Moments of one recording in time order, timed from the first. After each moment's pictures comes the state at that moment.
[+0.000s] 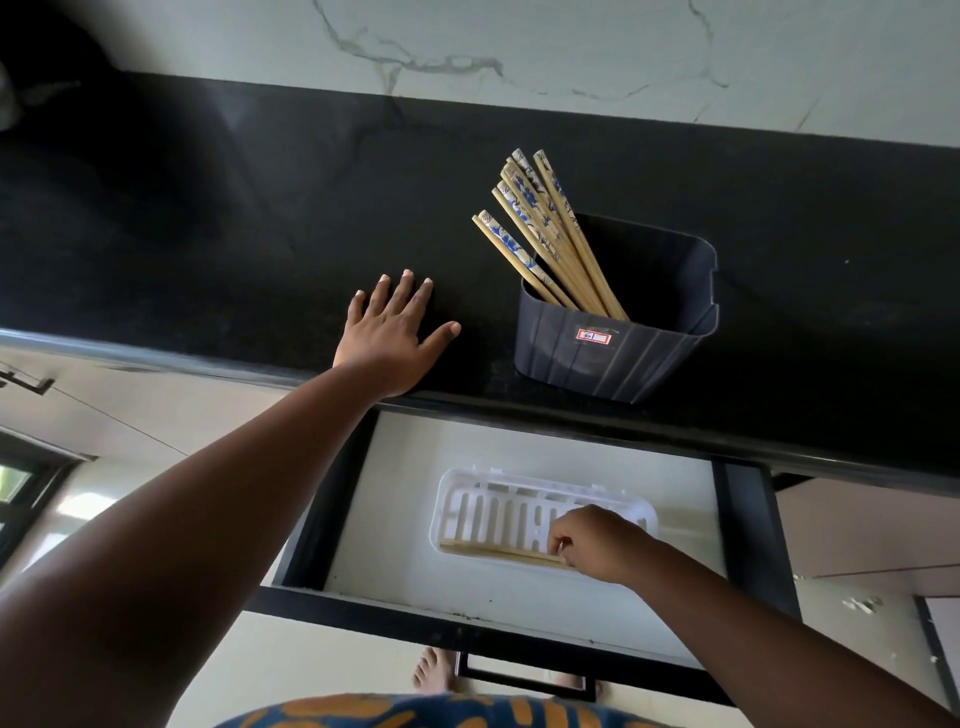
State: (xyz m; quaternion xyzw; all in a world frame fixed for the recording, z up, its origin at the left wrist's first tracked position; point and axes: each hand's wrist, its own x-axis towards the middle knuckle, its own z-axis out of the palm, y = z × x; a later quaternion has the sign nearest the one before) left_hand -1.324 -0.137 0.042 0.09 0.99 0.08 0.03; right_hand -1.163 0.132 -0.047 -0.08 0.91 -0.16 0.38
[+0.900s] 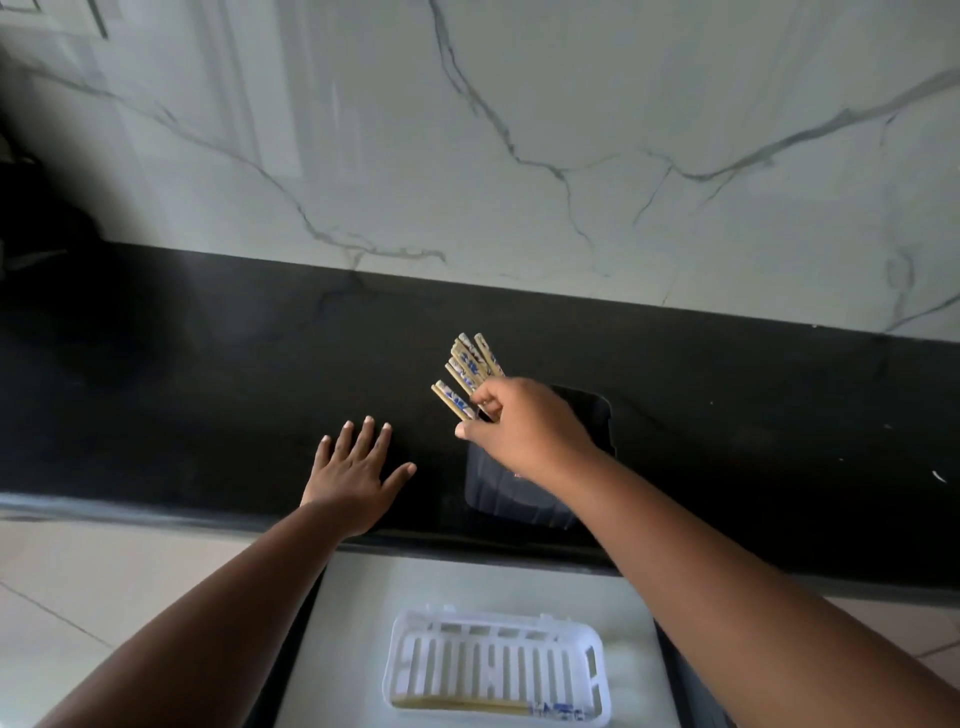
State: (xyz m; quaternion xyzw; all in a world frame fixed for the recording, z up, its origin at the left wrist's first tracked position) left_hand -1.326 -0.136 0.036 0.09 0.99 0.07 0.03; right_hand -1.269 0.076 0.196 -0.03 0.96 -0.28 -0.04
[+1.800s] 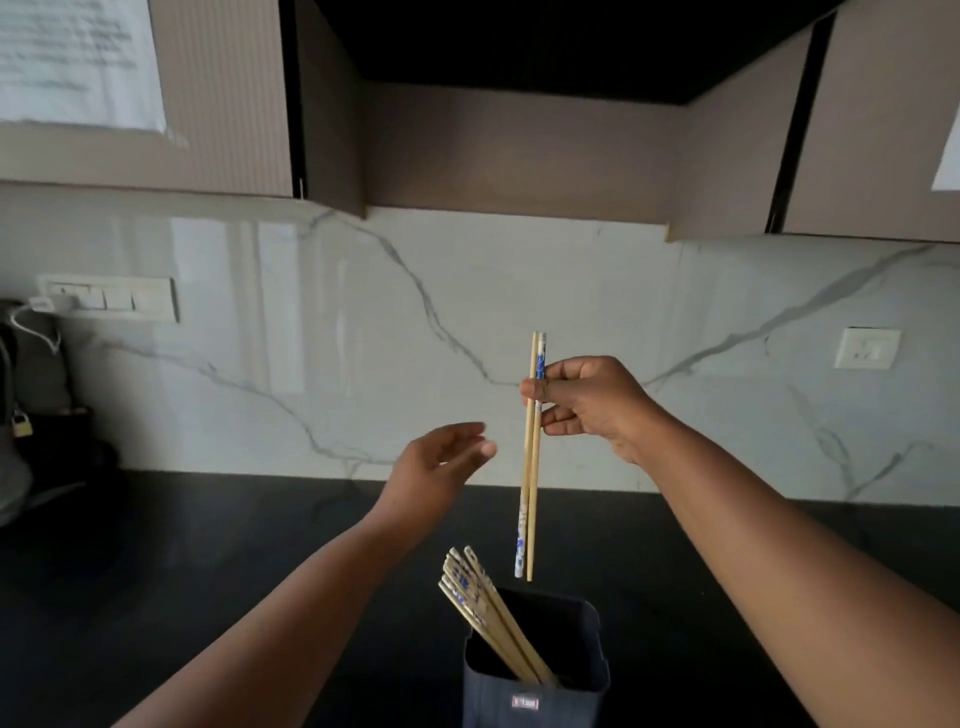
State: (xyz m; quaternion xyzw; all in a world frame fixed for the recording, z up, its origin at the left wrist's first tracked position) left_hand -1.332 -0.062 0.315 0.24 0.74 0.63 -0.06; right_hand -1.303 0.133 0.411 -0.05 0.80 -0.58 -0.13
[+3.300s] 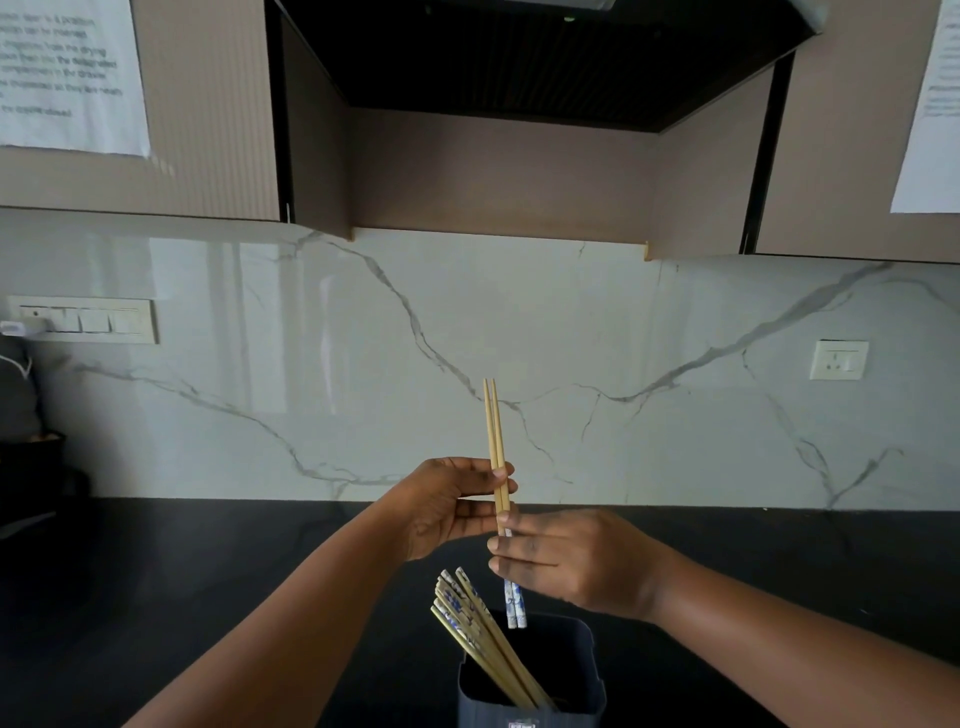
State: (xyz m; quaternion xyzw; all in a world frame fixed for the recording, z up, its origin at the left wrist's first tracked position) left_hand -1.347 -0.047 0.330 0.17 0.59 0.75 0.24; right_hand -1.270 0.151 0.316 -0.52 0.73 0.18 -0.40
